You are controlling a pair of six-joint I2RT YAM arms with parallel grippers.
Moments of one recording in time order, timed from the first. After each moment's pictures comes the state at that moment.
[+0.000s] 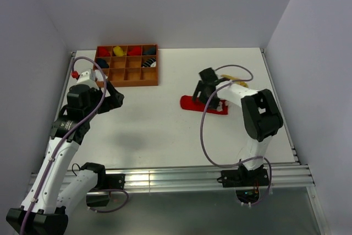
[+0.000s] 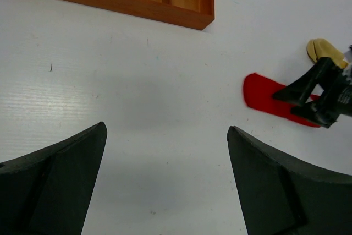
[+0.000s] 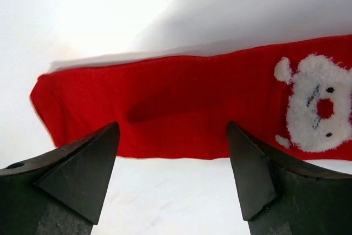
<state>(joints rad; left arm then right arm) -0.20 0.81 0.90 -0.56 0.01 -0.47 0.32 1.82 1.16 -0.49 0.10 0.74</state>
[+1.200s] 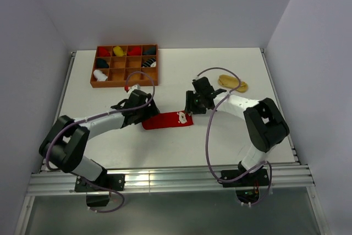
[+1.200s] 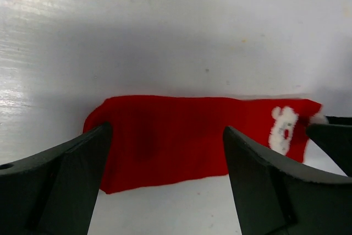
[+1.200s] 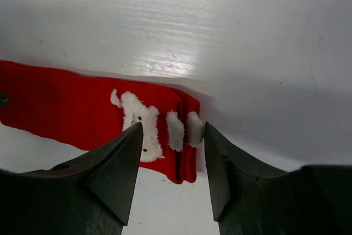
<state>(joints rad) -0.58 1.49 0.75 -0.10 -0.13 -0.89 0.51 1.68 0.99 -0.30 -0.10 0.52</state>
